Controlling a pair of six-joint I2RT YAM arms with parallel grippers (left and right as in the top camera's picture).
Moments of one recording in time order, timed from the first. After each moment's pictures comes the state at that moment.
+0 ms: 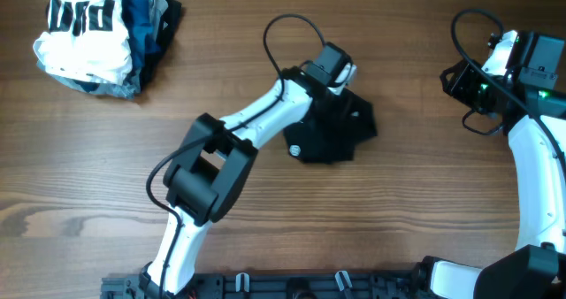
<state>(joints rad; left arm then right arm) -0.67 2.23 1.67 -0.58 0.20 -0.21 -0.26 1.45 1.22 -0.72 -0.27 0.29</state>
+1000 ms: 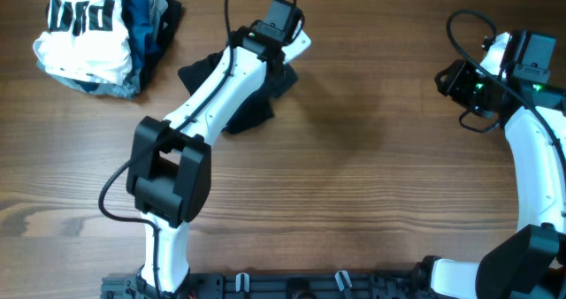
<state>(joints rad) -0.49 2.11 1.79 -0.89 -0.23 0.43 -0.26 1.52 1.22 -0.72 -0.27 0.27</state>
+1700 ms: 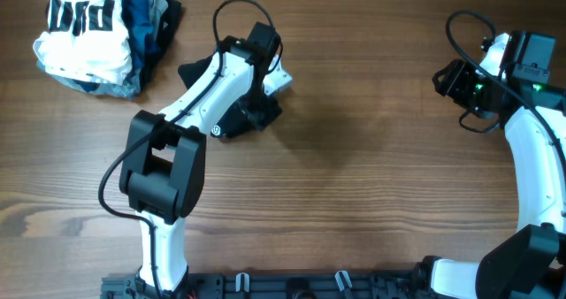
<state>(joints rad) -0.42 2.11 1.63 -1.04 -0.02 0.37 -0.26 1.52 1.22 -0.73 -0.27 0.27</state>
